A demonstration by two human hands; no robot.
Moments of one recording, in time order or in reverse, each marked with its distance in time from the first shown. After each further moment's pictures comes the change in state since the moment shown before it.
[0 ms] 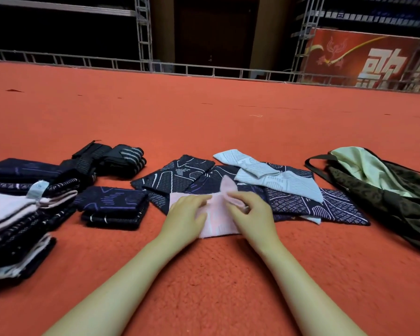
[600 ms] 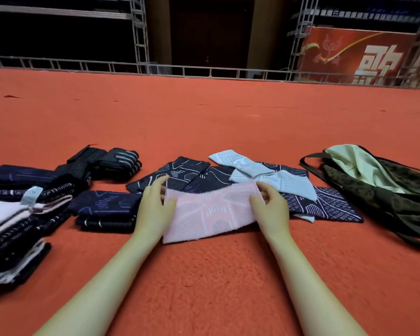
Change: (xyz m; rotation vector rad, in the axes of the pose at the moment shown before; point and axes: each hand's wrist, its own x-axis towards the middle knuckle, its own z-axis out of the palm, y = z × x) left_hand 0.002 -0.011 -0.030 -0.176 0.345 -0.262; right_hand 0.016 0.018 -0.032 0.060 0.193 0.245
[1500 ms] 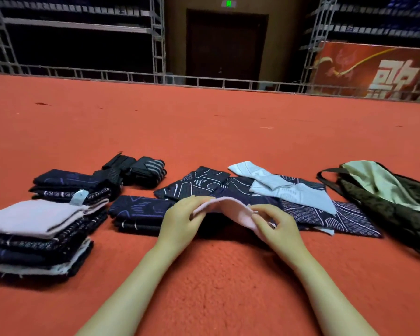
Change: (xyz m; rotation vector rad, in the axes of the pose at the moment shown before) left_hand -0.020 0.007 -0.029 -0.115 -0.073 0.405; right_hand -0.037 -0.026 0.002 -0.009 -0.304 -0.296
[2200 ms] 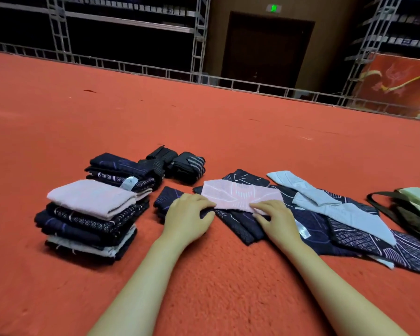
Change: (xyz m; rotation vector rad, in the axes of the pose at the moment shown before) left_hand -0.006 -0.060 -0.053 0.535 -0.079 -0.215; right_hand 0.069 0.026 0.094 -0.517 -0.134 -0.091
